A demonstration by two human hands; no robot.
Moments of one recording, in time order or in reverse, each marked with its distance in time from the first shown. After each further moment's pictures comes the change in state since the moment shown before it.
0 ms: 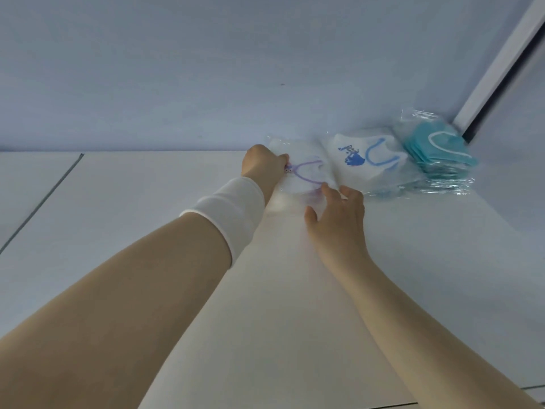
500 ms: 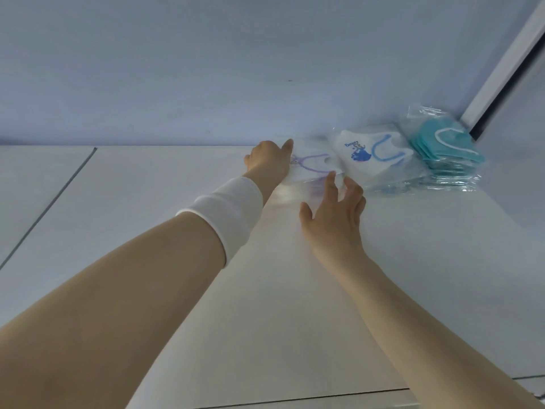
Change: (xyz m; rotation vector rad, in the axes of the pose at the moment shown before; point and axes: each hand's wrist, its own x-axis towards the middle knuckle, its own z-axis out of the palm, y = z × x) left_hand -0.007 0.000 -0.006 0.190 -0.015 0.050; right_hand -0.011 -0.015 0.004 -0.070 -0.019 0.014
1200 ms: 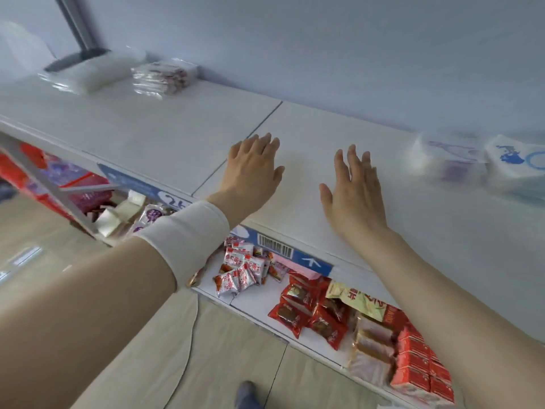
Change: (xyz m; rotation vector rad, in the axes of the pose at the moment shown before) left_hand -0.222 -0.170 -0.146 0.670 0.337 0.041; right_hand -0.122 -0.097 0.020 -0.276 -0.216 -0.655
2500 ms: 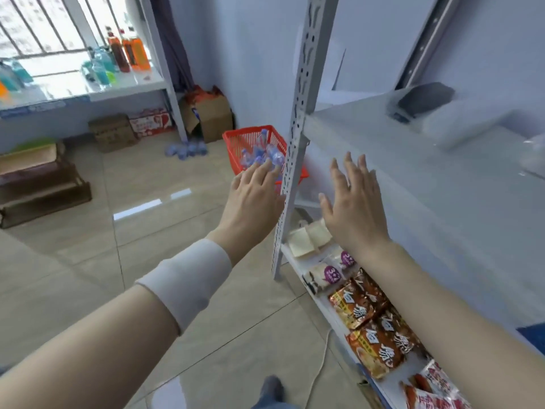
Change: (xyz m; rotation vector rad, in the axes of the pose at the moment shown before) left_hand -0.143 -0.620 -0.064 -0.036 0.123 -0.598; right_hand 0.126 -0.641 0.161 0.126 0.004 -0.703
